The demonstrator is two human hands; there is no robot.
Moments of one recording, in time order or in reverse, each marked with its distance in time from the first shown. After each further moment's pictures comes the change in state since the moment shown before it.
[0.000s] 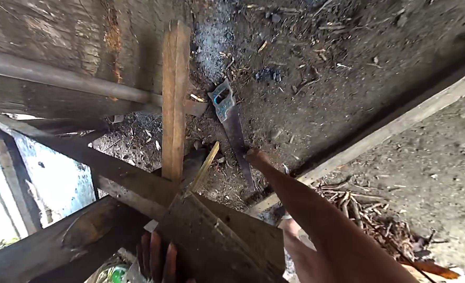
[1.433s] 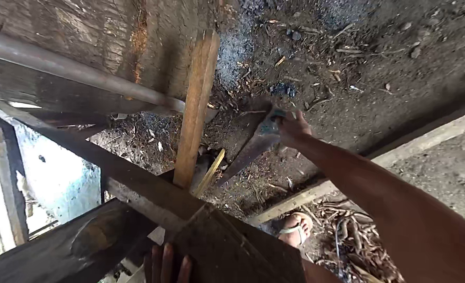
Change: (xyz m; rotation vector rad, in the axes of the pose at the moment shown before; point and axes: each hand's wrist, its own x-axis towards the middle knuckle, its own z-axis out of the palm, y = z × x) left_hand -0.004 0.003 0.003 0.002 0.032 -0.040; right_hand -0.004 -0.040 -0.170 -1.019 0.366 -0.339
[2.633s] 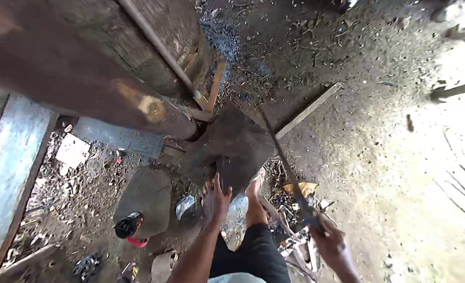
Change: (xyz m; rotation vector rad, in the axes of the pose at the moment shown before) left_hand -0.202 0.032 -0.059 -0.331 -0.212 -0.383; right_hand -0.764 -0.304 -0.025 0.773 0.615 0.539
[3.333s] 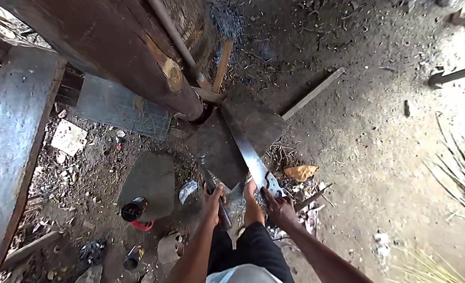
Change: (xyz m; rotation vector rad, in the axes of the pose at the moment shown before) left_hand -0.059 -0.086 -0.001 -1.396 -0.175 -0.401; right_hand -0.013 -0.011 0.150 -0.582 -0.518 -0.151
